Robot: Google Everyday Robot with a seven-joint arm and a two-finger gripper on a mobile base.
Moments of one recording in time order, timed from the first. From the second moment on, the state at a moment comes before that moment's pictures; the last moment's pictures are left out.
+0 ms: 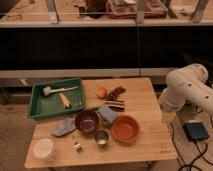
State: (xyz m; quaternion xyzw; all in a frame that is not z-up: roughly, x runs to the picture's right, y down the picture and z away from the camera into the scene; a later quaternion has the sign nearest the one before) arm 0.285 0.107 0.684 -0.28 0.02 0.02 0.96
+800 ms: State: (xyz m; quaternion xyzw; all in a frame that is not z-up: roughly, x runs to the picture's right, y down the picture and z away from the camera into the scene) arm 0.258 0.052 0.696 -0.23 -0.07 -0.17 0.96
